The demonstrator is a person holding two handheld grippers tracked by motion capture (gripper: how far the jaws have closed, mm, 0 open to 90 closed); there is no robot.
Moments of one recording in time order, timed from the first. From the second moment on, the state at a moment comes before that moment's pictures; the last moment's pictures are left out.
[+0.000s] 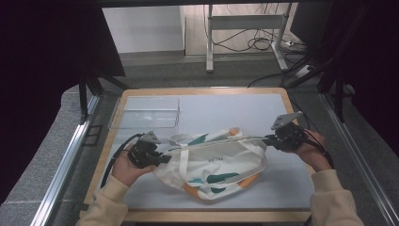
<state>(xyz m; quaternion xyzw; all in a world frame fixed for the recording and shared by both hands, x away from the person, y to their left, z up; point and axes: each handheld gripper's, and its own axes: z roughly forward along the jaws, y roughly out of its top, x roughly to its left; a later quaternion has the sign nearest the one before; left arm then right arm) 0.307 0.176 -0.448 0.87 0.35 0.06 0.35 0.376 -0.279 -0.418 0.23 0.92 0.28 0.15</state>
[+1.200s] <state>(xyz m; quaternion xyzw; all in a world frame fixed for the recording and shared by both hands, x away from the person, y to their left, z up) 0.315 0.173 -0.455 0.85 0.36 0.08 0.38 0.326 -0.300 -0.433 0.28 0.89 0.33 0.15</state>
